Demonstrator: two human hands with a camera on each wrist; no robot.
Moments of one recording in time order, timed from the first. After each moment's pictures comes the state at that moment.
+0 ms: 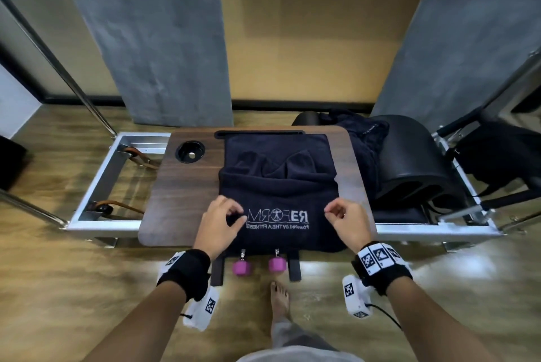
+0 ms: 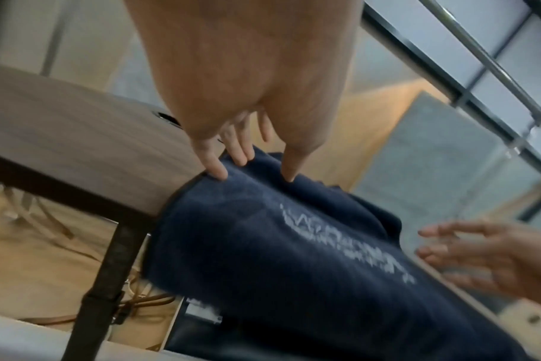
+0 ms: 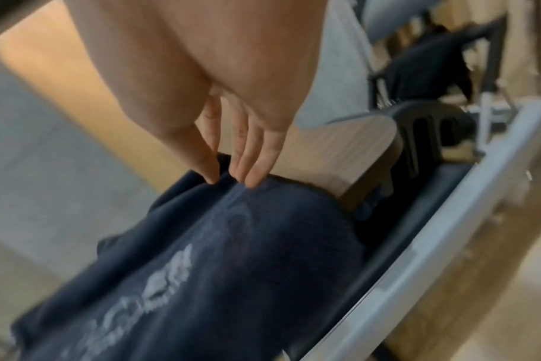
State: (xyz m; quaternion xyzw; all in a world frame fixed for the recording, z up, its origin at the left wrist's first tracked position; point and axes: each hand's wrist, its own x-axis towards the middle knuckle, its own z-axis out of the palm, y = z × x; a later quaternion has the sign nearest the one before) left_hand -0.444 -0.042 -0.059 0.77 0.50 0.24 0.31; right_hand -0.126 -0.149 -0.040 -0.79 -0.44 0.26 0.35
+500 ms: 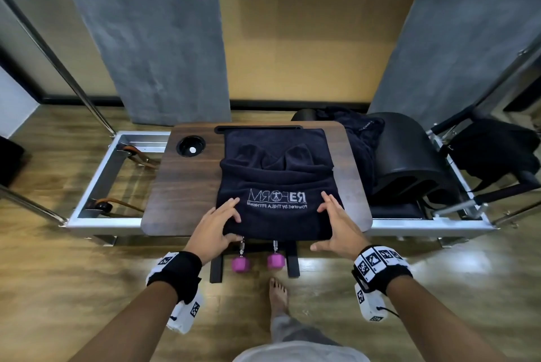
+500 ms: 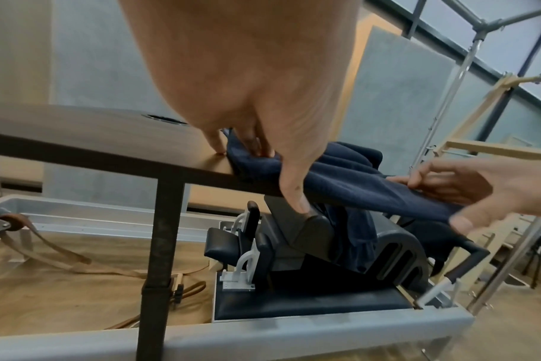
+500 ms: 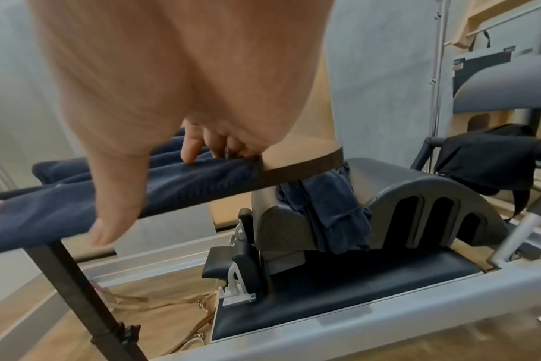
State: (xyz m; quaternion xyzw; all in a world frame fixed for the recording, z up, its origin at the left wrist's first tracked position) left_hand -0.474 -0.060 -0.065 0.85 0.43 0.10 0.30; right_hand -0.128 -0.182 -0.062 -0.72 -0.61 0.30 0.14
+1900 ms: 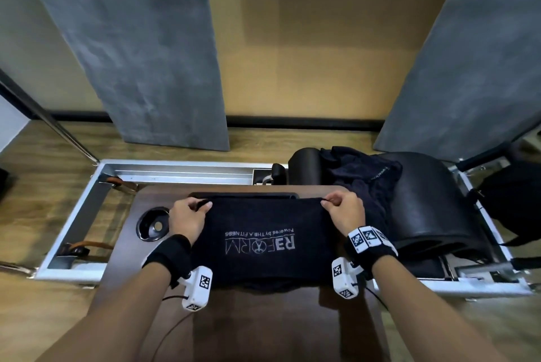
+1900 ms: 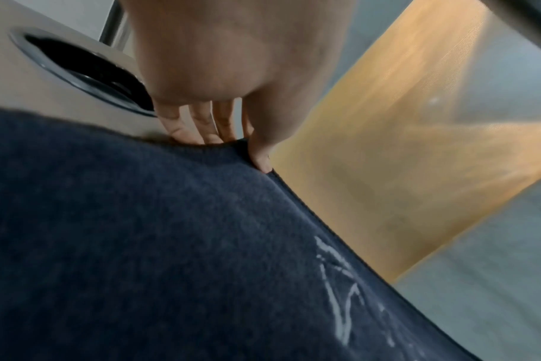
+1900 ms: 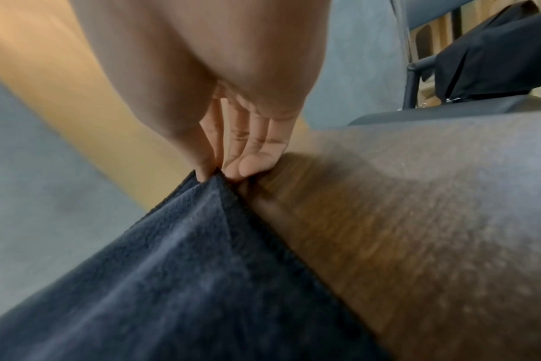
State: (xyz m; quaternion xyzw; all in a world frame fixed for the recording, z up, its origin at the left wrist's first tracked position) left_hand -0.361 0.208 -0.066 0.55 0.71 0.28 0.33; right_hand -0.001 0.095 -0.049 -0.84 -0.38 0.24 0.31
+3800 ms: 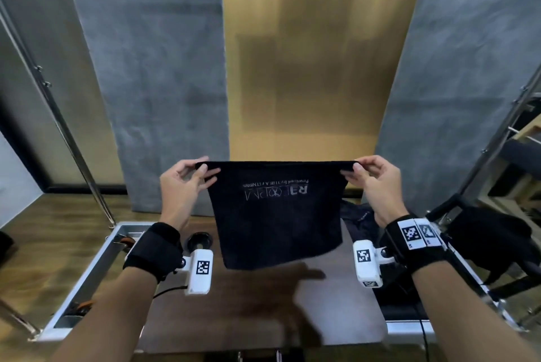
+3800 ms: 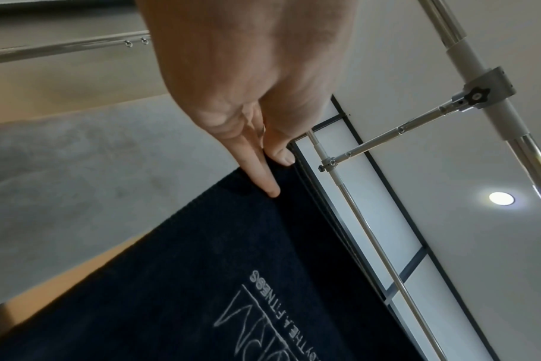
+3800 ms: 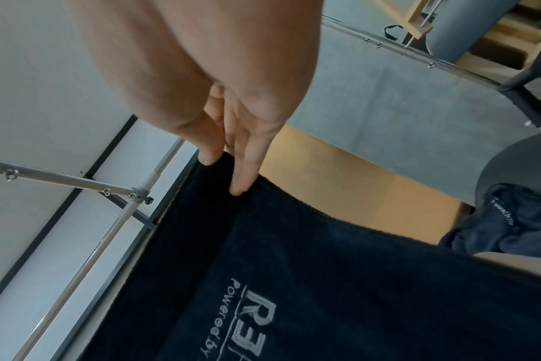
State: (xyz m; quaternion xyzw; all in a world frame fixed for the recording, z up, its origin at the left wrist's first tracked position) left_hand -0.452 0.100 0.202 0.51 0.33 0.62 0.50; right_hand -0.100 -0.041 0.226 -0.57 -0.37 0.21 0.70
